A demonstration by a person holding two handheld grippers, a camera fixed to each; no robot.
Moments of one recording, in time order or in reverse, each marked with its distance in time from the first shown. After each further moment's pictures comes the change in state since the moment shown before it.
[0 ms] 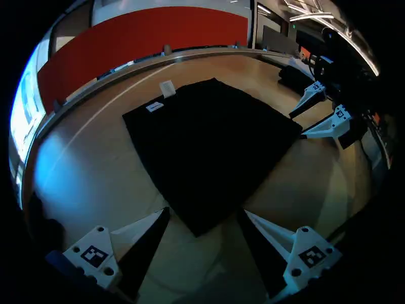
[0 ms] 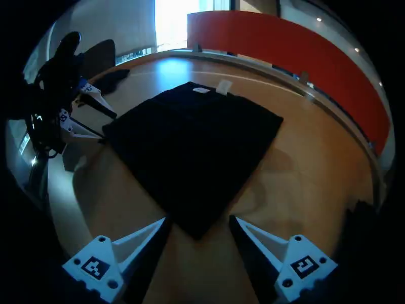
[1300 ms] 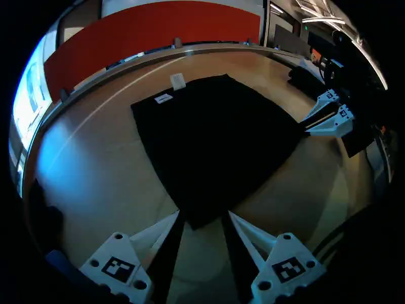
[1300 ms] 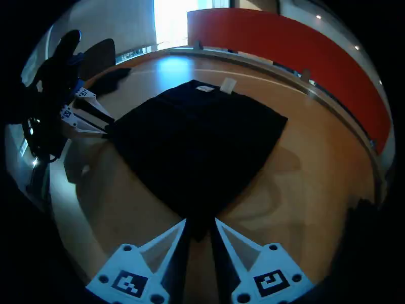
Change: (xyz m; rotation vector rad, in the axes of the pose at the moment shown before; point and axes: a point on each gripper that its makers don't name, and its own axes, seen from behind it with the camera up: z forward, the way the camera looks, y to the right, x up) left arm -0.004 0.000 -0.004 0.051 -0.048 -0.065; right arm 0.003 -0.009 0.003 0.010 -0.018 0.010
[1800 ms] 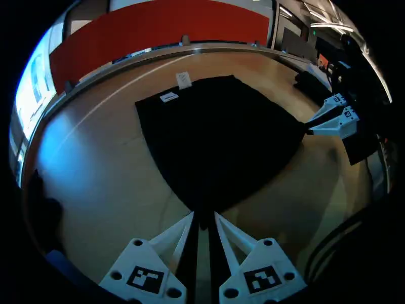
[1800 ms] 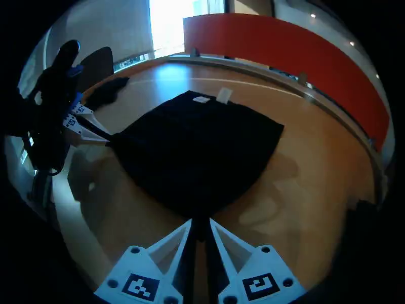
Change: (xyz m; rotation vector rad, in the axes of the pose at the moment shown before) left arm 0.004 0.001 -0.005 0.010 -0.010 -0.054; right arm 0.019 -0.002 -0.006 -0.001 0.046 0.029
